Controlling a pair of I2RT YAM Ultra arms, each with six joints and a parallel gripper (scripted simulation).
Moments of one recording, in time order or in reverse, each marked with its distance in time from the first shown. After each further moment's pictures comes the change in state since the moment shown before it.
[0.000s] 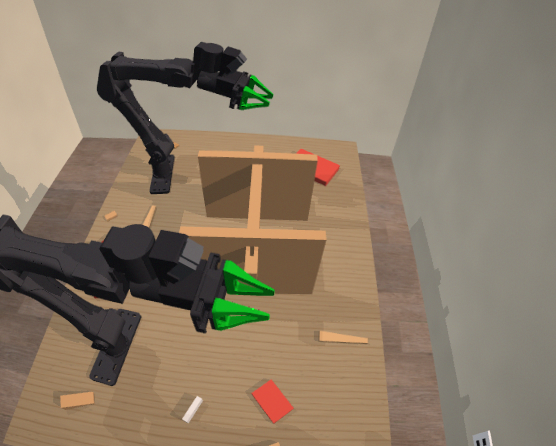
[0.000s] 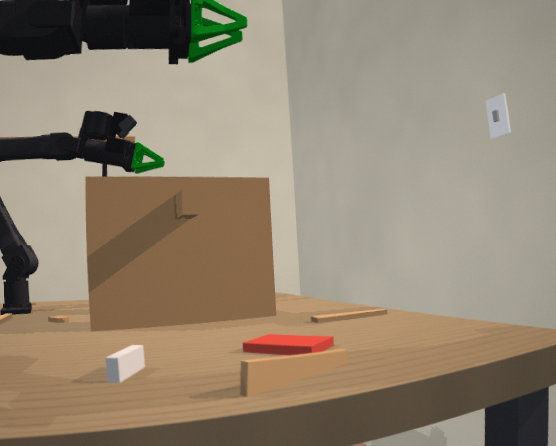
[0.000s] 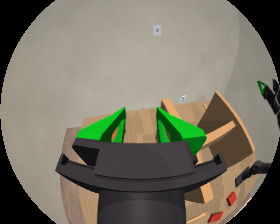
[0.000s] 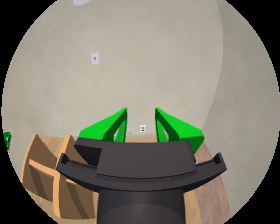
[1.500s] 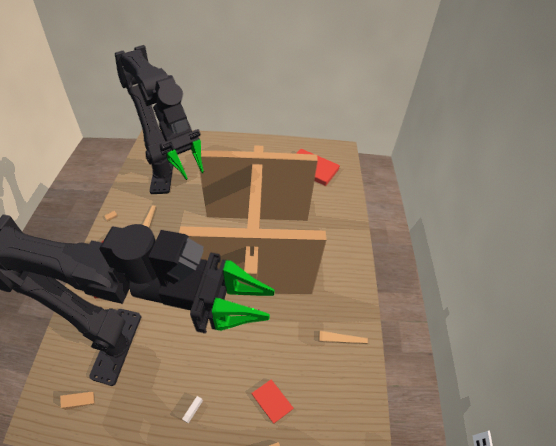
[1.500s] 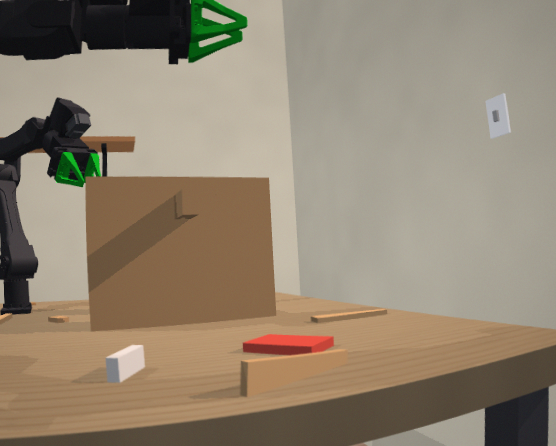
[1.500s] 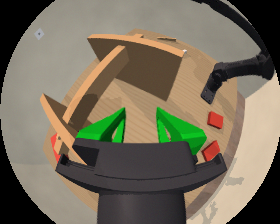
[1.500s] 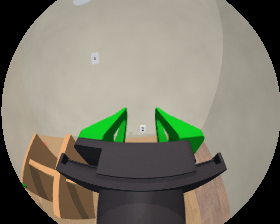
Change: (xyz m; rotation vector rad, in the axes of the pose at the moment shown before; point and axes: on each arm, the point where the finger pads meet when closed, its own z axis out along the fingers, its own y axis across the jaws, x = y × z) left arm 0.106 -0.245 -0.108 0.727 0.379 0.388; right arm 0.000 0.000 0.000 0.000 0.000 0.000
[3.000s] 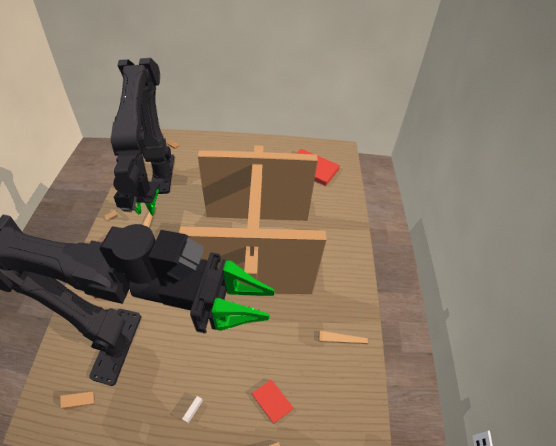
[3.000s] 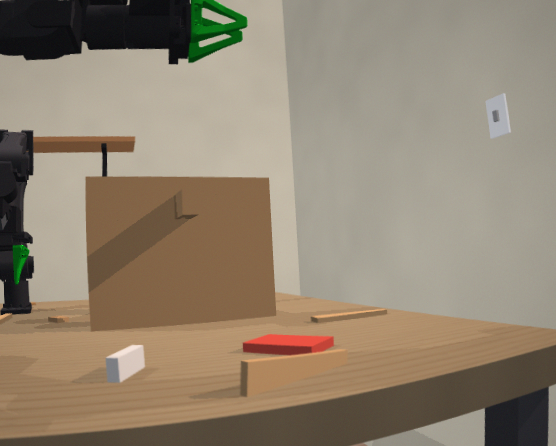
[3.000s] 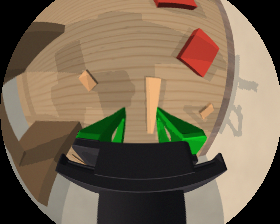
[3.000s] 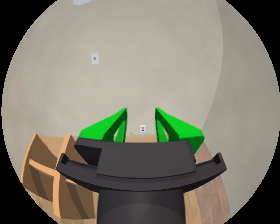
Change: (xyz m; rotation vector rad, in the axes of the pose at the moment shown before) left arm 0.214 -0.149 0.015 0.362 0.735 0.508; right arm 0.000 0.000 0.000 0.000 0.000 0.000
